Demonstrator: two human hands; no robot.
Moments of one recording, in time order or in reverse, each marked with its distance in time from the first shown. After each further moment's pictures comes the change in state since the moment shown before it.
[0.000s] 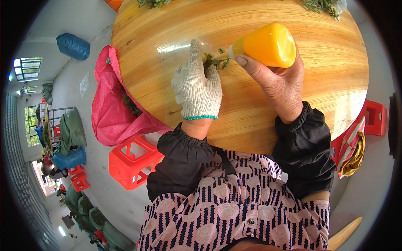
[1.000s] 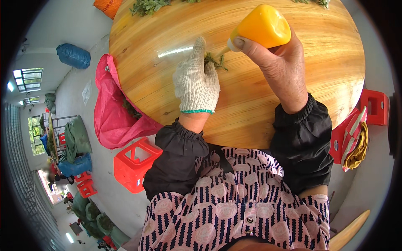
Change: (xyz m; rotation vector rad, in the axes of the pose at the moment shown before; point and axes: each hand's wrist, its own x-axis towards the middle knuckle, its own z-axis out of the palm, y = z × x) left_hand 0.007 0.018 0.005 -0.097 -0.085 0.024; right_hand 0.010 -0.020 -0.027 -0.172 0.030 0.041
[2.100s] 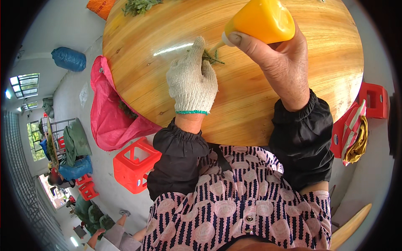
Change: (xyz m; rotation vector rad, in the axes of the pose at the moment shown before) left_hand -0.001 0.000 0.001 0.096 0.012 0.135; right_hand 0.000 -0.005 -0.005 0.099 -0.059 -0.092
